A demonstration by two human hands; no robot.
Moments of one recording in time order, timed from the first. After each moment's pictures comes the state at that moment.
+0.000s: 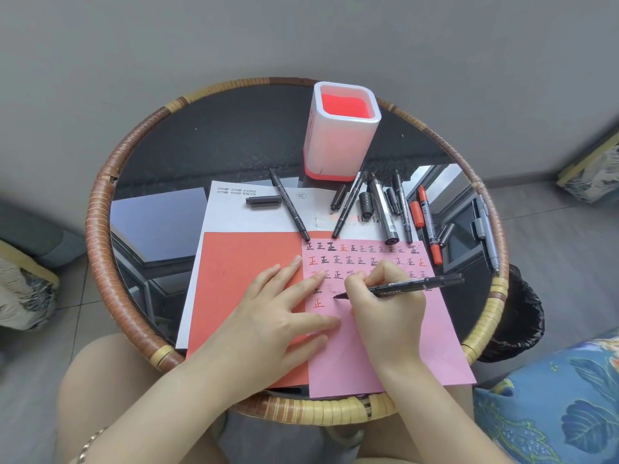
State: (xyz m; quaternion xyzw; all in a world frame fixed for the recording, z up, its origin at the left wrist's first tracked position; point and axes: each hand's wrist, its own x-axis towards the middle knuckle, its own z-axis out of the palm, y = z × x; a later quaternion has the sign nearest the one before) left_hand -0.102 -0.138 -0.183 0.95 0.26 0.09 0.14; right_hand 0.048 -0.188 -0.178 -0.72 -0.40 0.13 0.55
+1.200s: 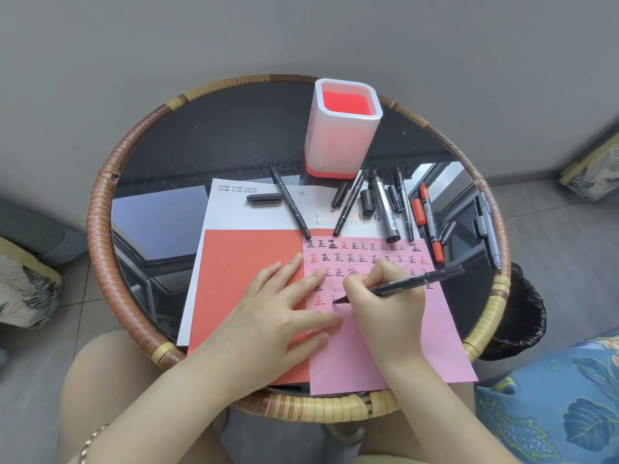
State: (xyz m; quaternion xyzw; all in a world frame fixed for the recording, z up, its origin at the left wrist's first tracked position) left_hand -0.102 -0.138 -0.184 0.95 0.26 0.09 0.14; right_hand 0.050 -0.188 -0.178 -0.72 -0.41 0.16 0.54
